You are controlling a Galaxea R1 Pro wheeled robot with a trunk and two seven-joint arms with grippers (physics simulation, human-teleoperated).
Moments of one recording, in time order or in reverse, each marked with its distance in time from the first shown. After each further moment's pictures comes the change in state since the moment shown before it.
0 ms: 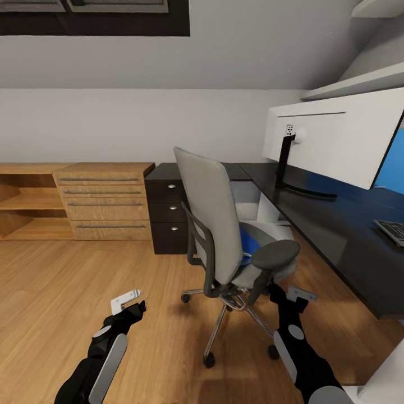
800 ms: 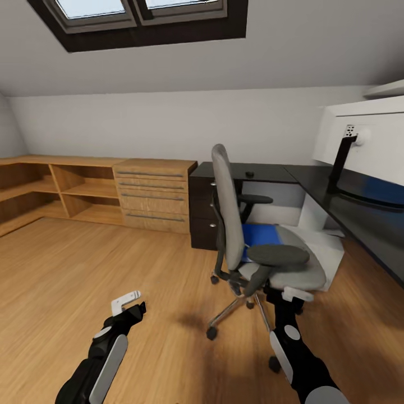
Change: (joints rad) left arm 0.000 -0.001 -0.001 0.011 0.001 0.000 0.001; right arm 0.000 0.016 0.014 0.005 0.003 -0.005 0.000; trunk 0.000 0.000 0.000
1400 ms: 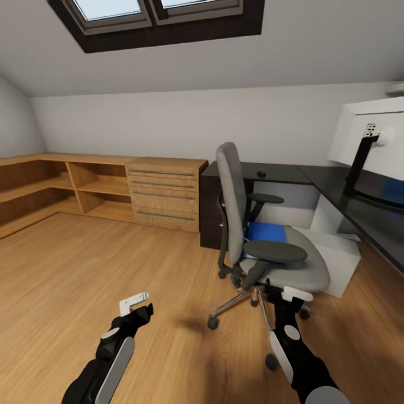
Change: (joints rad) left arm -0.001 -0.002 -0.068 0.010 -0.002 -0.004 0.002; right arm 0.000 -0.001 0.003 -0.001 0.004 0.002 0.000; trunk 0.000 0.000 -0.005
